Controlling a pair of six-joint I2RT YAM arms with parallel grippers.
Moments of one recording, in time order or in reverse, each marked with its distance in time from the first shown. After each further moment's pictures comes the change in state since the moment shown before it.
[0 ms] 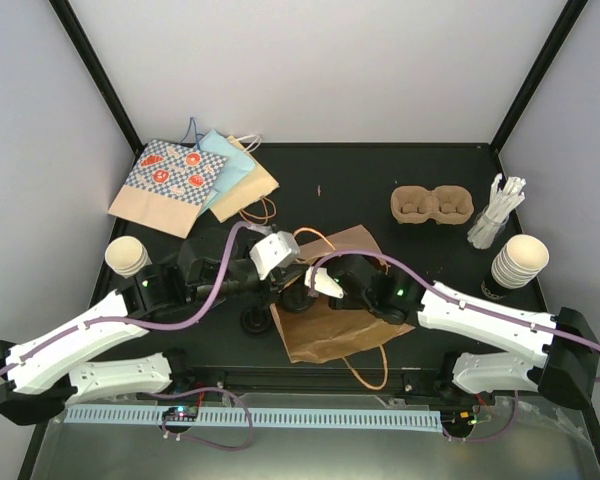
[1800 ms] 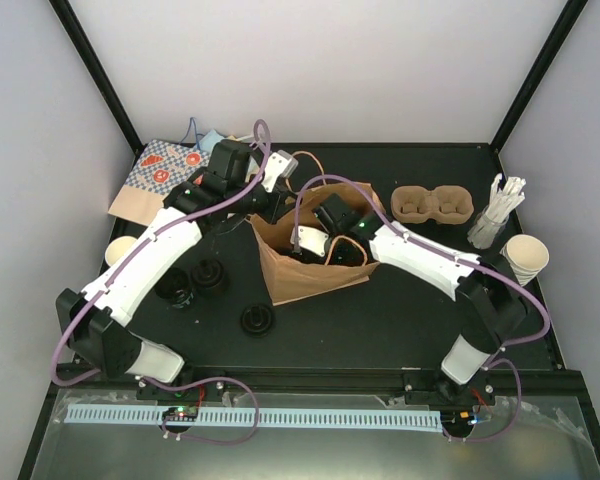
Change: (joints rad) left arm 0.576 0.502 0.309 -0.089 0.398 -0.027; right arm -0.289 0.455 0.367 -0.169 -0.476 0.032
